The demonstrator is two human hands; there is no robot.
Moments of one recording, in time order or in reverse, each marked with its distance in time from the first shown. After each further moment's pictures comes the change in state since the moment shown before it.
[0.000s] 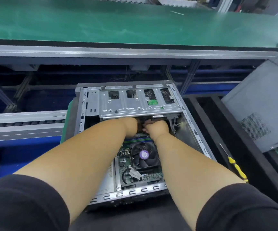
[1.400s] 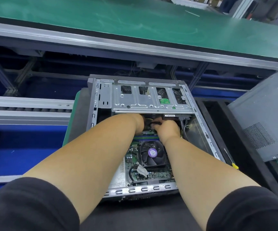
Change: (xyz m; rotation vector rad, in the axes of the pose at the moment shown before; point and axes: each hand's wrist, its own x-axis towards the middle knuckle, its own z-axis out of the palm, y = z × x) left_hand 0.006 -0.013 0.008 0.015 -0.081 -0.038; right_hand -0.037 -0.014 -0.010 -0.676 0.135 -0.157
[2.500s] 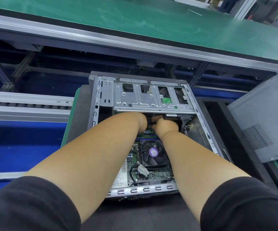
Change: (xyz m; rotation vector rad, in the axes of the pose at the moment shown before) left_hand 0.005 0.000 -0.002 -0.115 -0.004 -0.023; right_hand 0.022 -0.006 0.009 -0.566 -0.073 -0.154
